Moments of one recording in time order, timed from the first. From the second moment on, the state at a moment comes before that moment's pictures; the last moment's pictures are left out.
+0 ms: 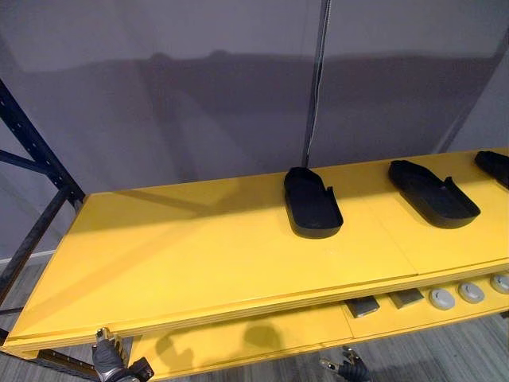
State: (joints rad) left arm 0.25 0.04 0.48 0.50 -0.09 -0.22 0.30; right arm 0.20 -0.06 -0.07 0.85 -0.01 -0.08 -0.06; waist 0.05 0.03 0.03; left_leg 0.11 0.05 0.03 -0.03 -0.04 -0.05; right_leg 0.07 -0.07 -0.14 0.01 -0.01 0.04
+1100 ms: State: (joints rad) left arm 0.24 -0.07 0.46 0.88 -0.23 -0.13 0.18; right arm 0.20 -0.03 -0.05 0.85 0.00 -0.08 -0.09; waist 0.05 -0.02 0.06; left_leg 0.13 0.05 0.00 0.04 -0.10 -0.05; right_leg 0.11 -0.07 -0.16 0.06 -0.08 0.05
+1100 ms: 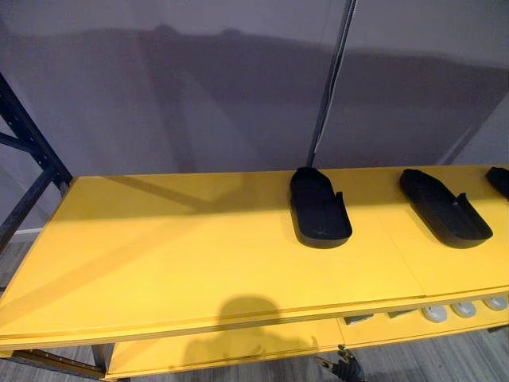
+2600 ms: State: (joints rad) left arm 0.01 0.01 0.09 0.84 0.10 -0.12 0.17; right arm 0.05 -0.03 -0.12 0.76 -0.07 -0.08 -0.14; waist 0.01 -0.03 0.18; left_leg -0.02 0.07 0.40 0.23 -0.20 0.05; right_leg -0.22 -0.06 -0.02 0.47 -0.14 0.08
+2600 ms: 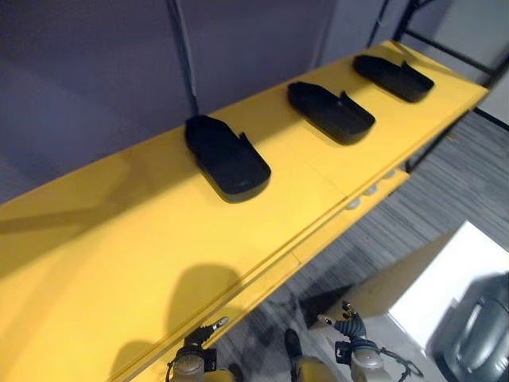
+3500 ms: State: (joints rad) left arm 0.07 0.06 0.03 0.94 0.12 -0.10 0.15; right arm 0.03 -0.10 -0.10 0.97 -0.08 -0.08 -0.15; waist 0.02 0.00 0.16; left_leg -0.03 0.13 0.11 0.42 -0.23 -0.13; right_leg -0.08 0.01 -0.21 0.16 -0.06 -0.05
